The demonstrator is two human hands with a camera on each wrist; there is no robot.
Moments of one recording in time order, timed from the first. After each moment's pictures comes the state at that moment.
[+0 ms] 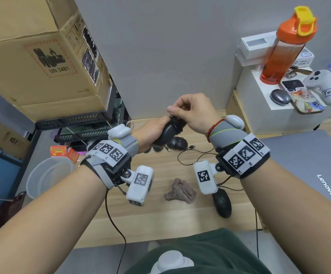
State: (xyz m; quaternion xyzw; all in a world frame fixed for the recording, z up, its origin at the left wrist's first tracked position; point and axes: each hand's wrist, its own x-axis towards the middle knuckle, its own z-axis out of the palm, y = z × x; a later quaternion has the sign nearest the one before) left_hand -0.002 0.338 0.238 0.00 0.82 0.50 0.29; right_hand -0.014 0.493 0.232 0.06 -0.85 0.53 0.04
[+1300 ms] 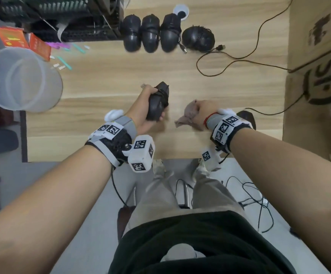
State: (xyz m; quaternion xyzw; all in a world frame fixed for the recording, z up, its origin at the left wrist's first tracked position) left_hand 0.055 0.251 -0.002 -0.33 0.54 0.68 0.36; right_hand 0.059 0.450 -0.064 -0.08 -0.89 0.20 -0.39
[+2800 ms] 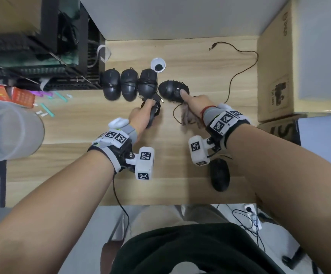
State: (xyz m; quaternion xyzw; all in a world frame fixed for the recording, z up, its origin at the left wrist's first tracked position) left_hand -0.073 0.333 -0.013 -0.34 0.72 0.54 0.27; right_hand -0.107 0.520 -0.030 -0.28 -0.80 0.39 -0.35
